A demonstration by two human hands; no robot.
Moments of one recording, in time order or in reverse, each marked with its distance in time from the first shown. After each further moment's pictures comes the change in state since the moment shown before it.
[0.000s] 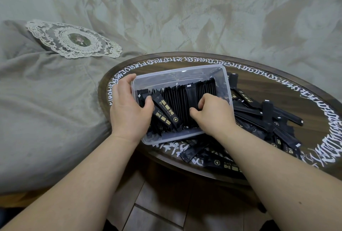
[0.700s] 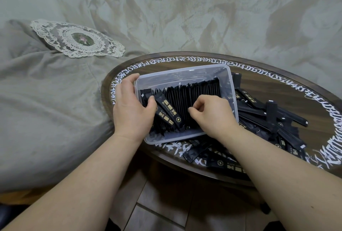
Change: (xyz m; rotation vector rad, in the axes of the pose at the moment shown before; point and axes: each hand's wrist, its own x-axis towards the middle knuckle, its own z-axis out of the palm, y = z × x) left_hand 0.000 -0.002 0.000 0.006 -0.019 -0.012; right_hand -0.004 -0.003 0.000 0.104 -0.011 -0.154
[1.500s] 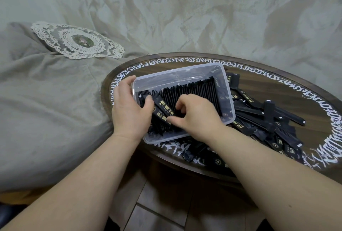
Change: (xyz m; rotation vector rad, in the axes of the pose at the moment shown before) left_hand 0.000 -0.001 0.001 -0.043 0.029 -0.037; right_hand -0.005 -0.024 0.005 -0.067 -0.062 -0.233
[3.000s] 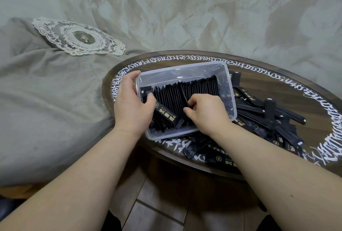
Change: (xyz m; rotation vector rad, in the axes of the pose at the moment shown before) left_hand 0.001 -0.003 -0.001 -0.061 -0.060 -0.018; right_hand 0.002 0.019 0.004 -0.024 0.041 0.144
